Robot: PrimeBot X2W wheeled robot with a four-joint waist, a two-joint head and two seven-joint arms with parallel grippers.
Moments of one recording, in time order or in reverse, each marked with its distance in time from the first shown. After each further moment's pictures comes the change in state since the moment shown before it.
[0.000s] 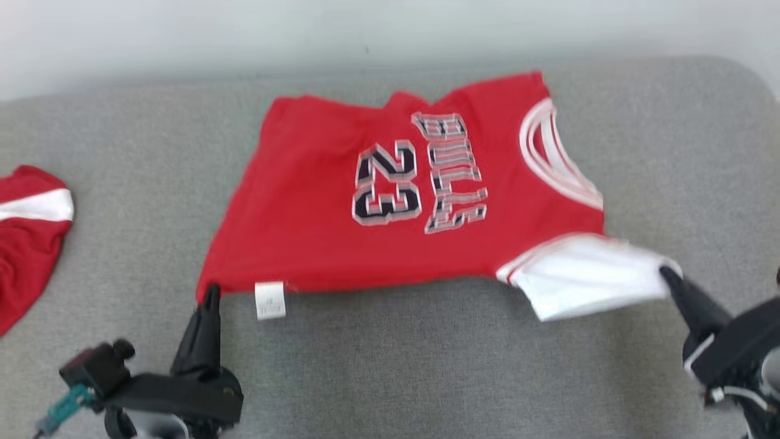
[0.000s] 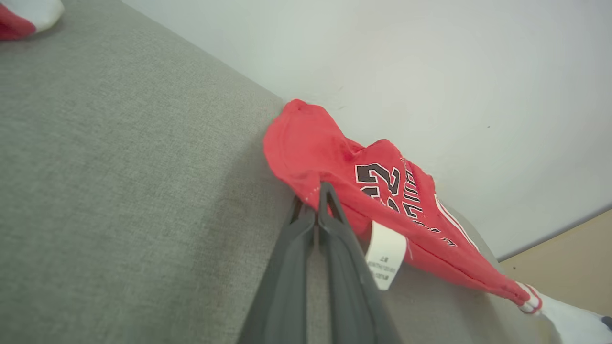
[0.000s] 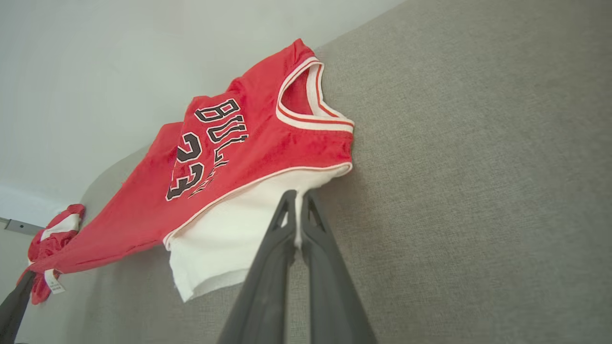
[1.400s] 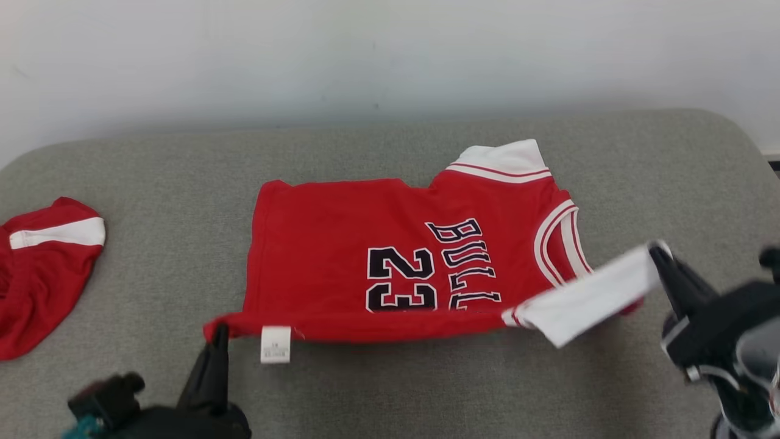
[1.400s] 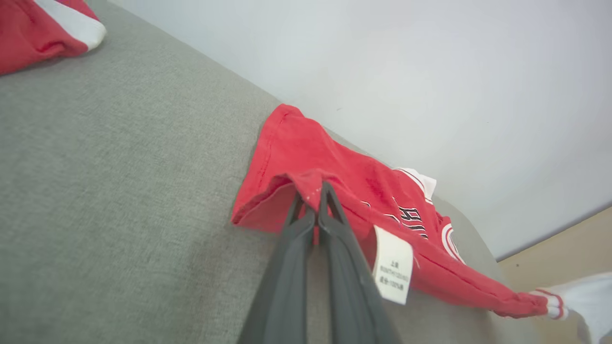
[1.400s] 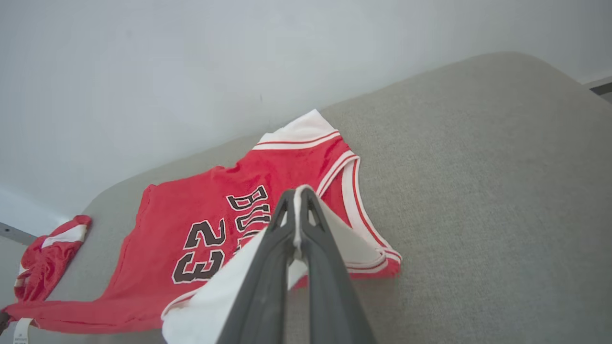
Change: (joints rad) left arm 0.202 -0.020 0.014 -0.167 0.055 0.108 0.072; right arm 0.033 0.103 -0.025 -0.081 -0.206 0.000 0.035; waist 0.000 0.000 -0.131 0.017
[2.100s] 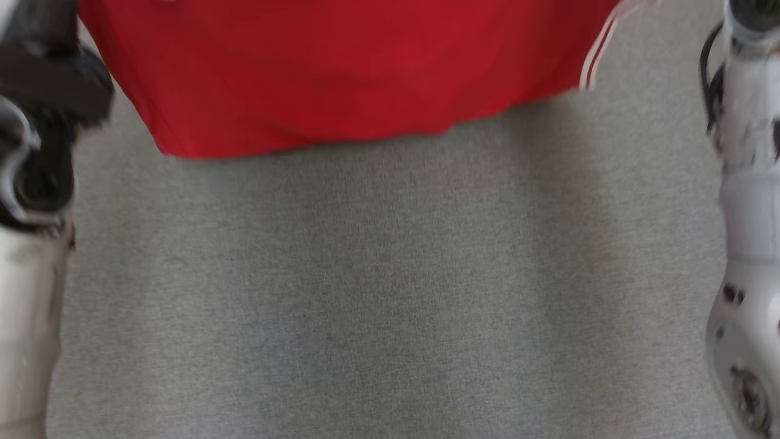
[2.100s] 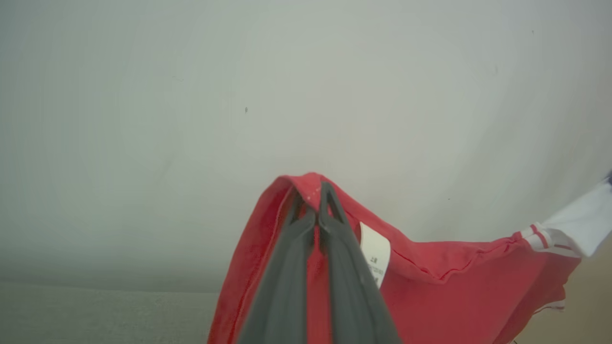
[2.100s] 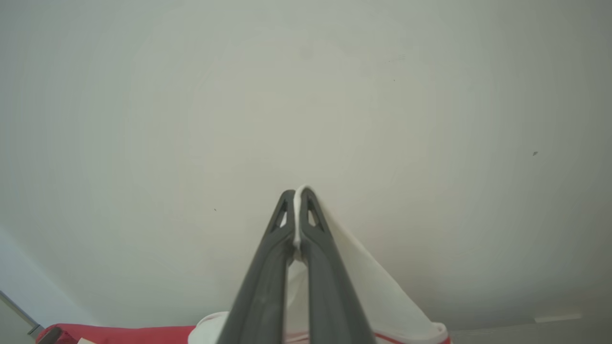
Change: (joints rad) left arm -0.890 0.153 0.064 0.224 0.004 -0.100 0.193; right arm -1.132 -0.055 0.240 0.669 0.100 0.000 -0.300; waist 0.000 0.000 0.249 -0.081
